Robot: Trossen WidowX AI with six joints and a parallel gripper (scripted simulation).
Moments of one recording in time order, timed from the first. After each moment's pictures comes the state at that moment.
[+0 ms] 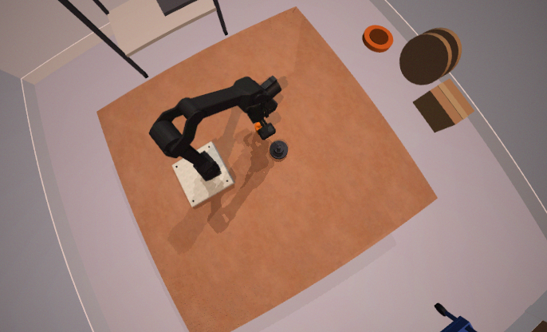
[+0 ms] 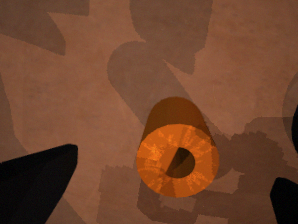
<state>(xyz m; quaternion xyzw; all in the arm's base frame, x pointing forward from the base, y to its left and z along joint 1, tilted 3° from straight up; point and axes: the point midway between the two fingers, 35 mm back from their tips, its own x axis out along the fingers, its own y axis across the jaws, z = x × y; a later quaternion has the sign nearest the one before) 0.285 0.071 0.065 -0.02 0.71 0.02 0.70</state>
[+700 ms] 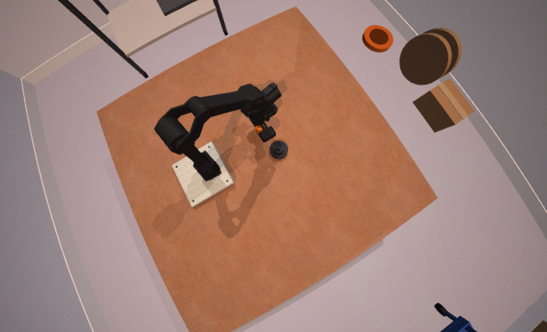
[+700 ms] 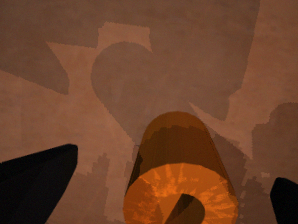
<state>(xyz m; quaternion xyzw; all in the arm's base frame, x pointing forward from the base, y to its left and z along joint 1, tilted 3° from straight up) 0.285 0.071 0.030 -0.02 0.71 0.02 0.70</state>
